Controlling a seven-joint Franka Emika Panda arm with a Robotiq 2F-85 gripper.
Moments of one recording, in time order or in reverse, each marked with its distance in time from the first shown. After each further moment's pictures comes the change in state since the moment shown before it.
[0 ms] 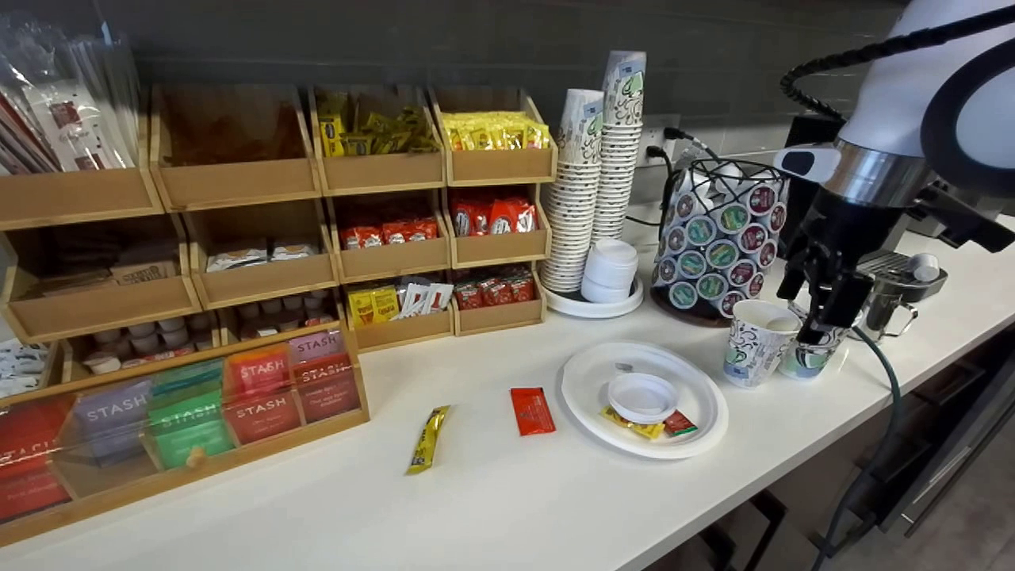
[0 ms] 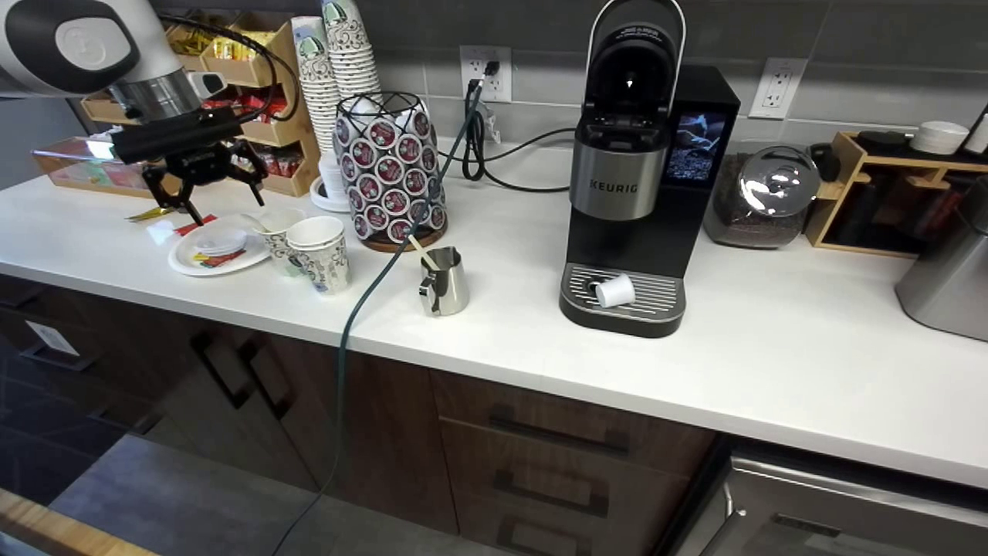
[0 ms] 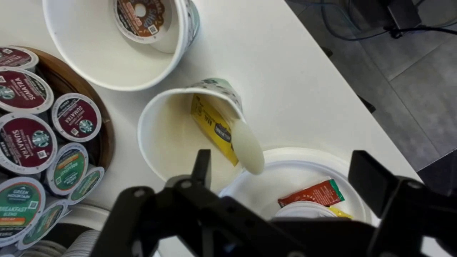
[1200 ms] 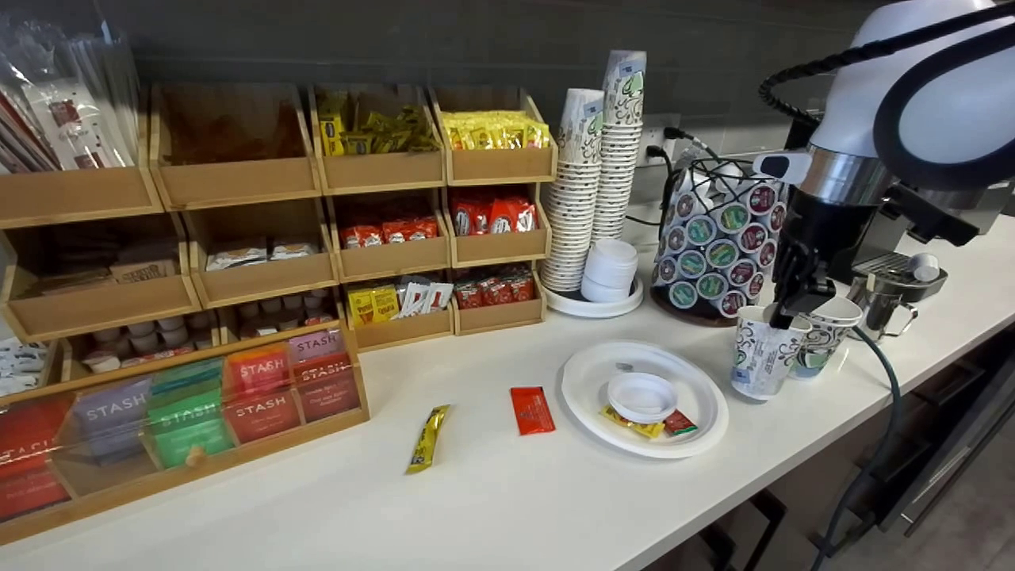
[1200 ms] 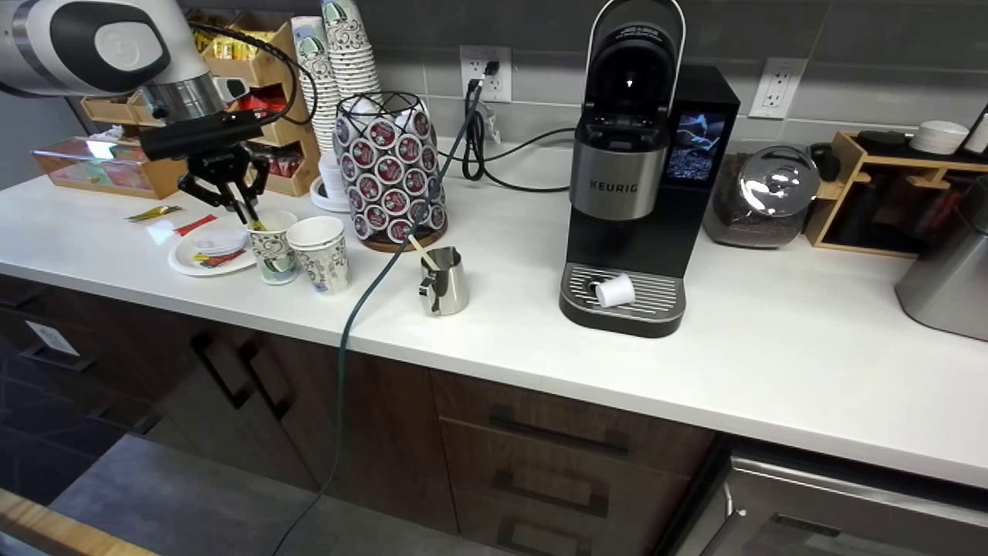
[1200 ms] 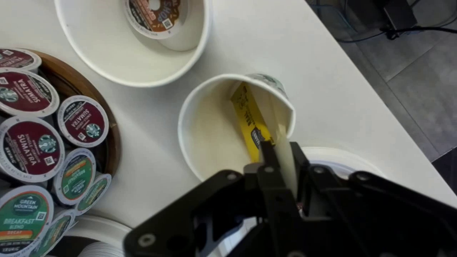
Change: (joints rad) arm -0.016 0.084 0.001 0.098 0.009 -0.056 -0.001
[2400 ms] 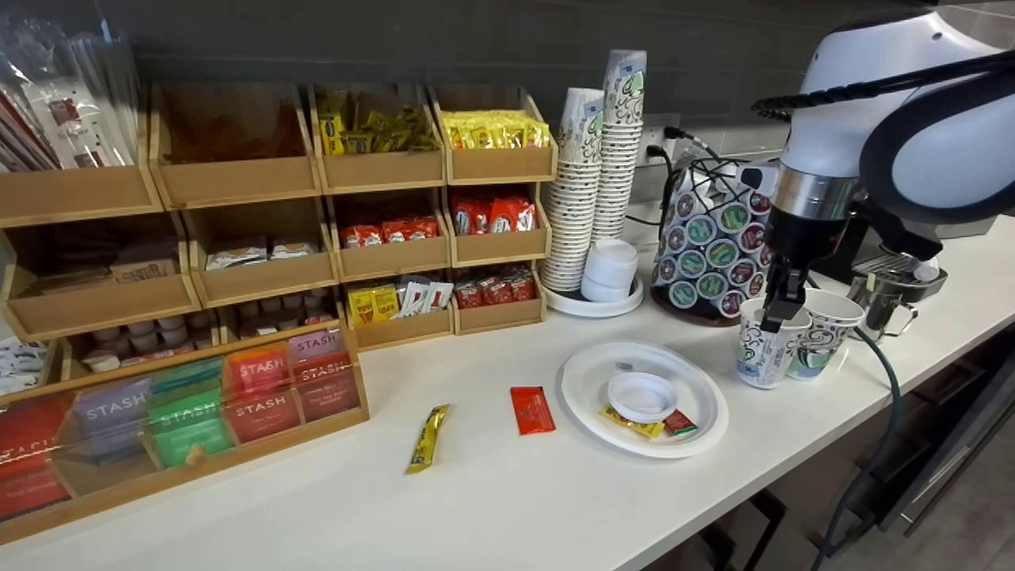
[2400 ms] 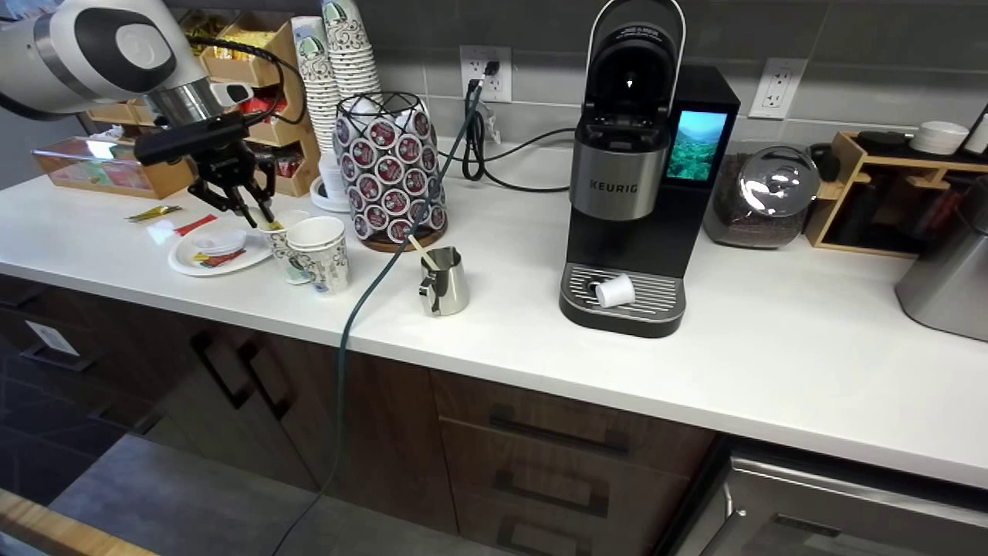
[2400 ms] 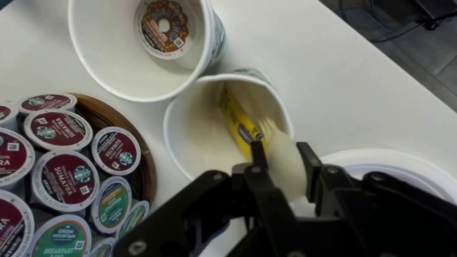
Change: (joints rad) arm 0.019 0.069 0.005 0.050 -0.248 -0.002 0.395
